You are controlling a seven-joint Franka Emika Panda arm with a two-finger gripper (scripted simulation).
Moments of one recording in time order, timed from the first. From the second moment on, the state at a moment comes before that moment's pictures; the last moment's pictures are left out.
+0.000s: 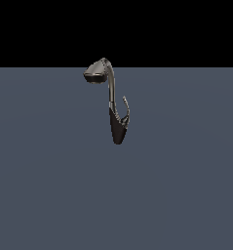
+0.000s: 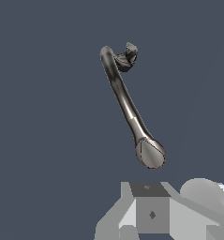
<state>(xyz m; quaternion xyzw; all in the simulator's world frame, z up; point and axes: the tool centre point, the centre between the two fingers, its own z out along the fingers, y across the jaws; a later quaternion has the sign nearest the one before) -0.114 0.031 0.406 -0.95 0.28 0.10 0.12</state>
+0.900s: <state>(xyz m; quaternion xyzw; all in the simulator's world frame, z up) 0.003 0.000 0.293 -0.80 0.53 0.19 0.22</state>
